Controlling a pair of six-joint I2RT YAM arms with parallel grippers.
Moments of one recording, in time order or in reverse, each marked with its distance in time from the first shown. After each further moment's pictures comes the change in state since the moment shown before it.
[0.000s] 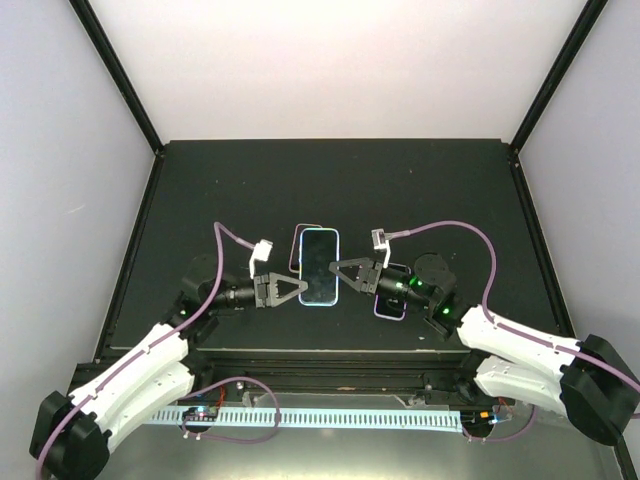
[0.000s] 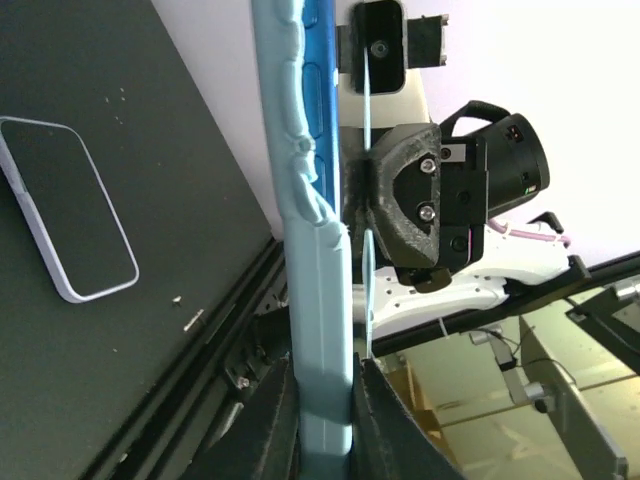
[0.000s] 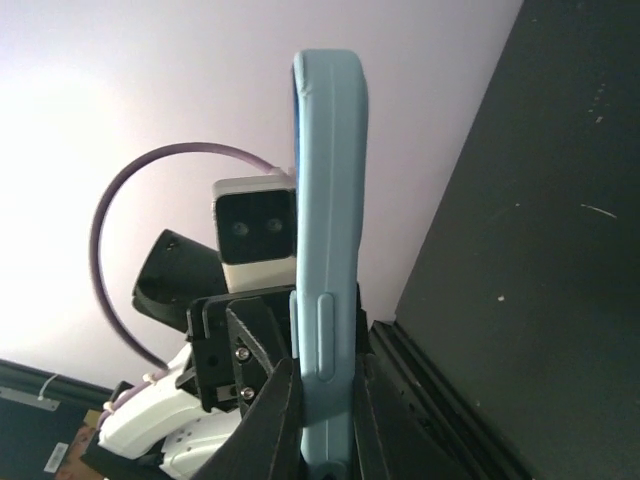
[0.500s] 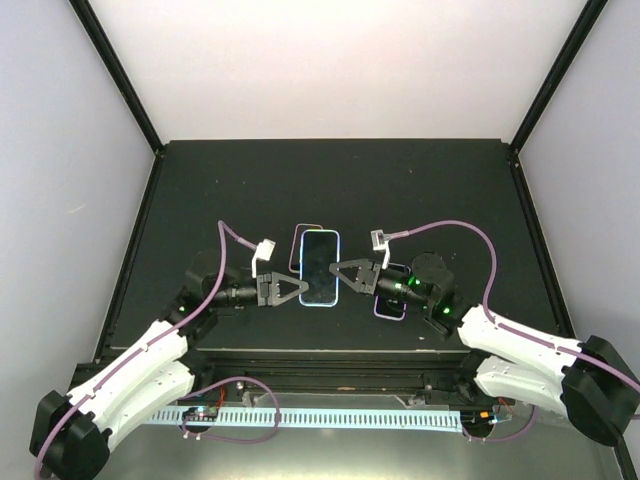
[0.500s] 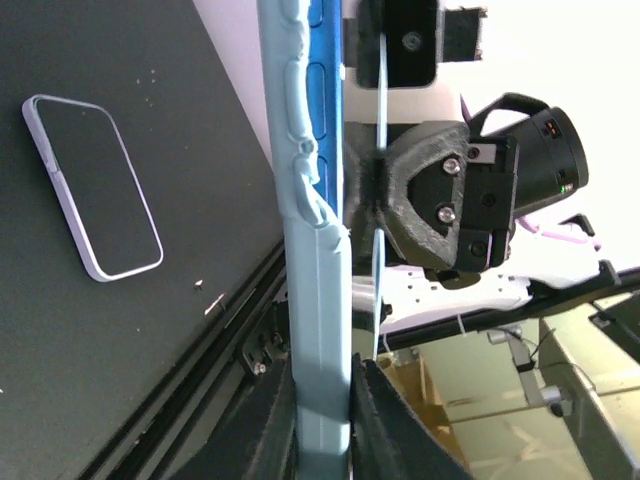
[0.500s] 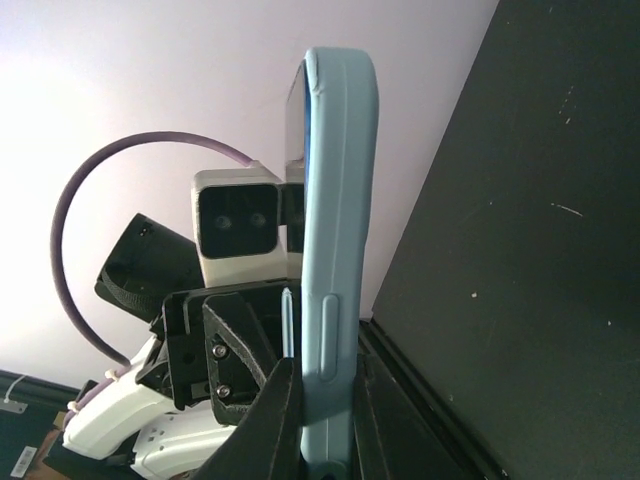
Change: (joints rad) left arm 0.000 0.015 0.052 -0.145 -0.016 0.056; right arm 0.000 -0.005 0.009 -0.080 0.019 -0.056
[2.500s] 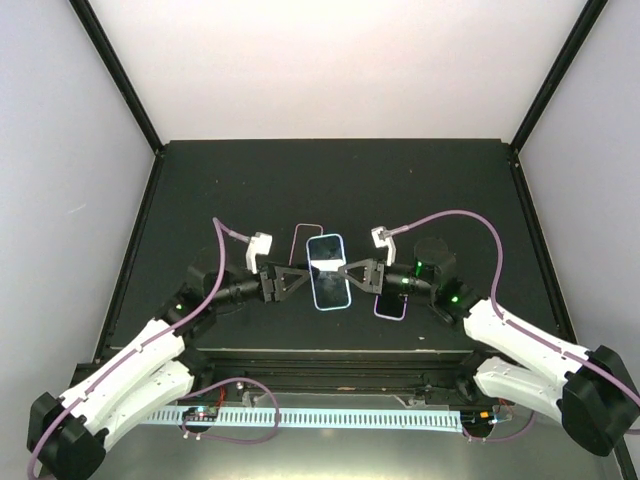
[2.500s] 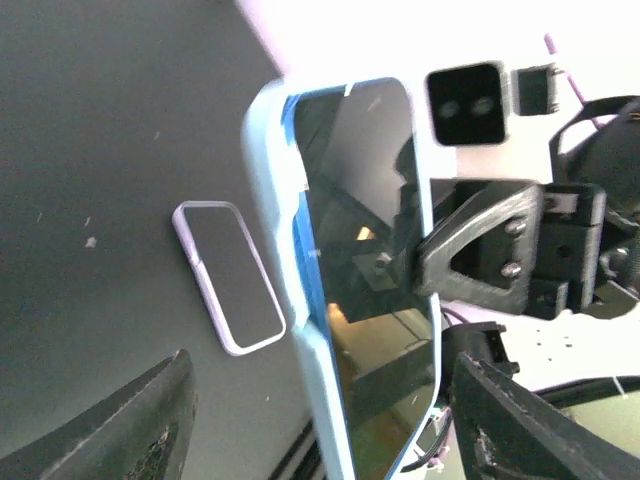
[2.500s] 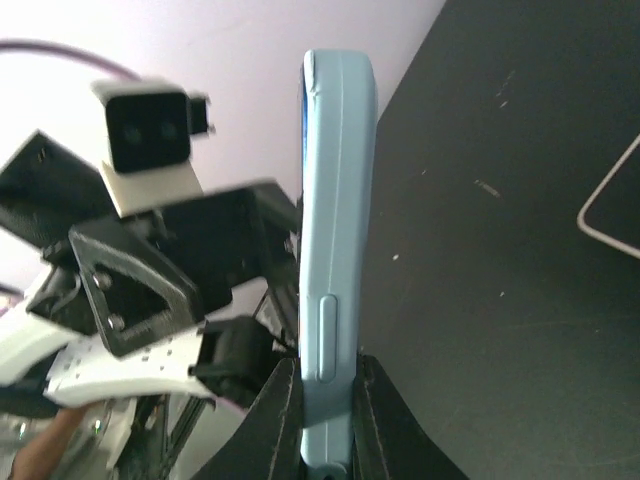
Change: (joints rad) left arm -0.039 -0.016 0.048 -0.161 -0.299 0.239; right arm -0.129 -0.016 0.074 -0.276 -0.164 -0.260
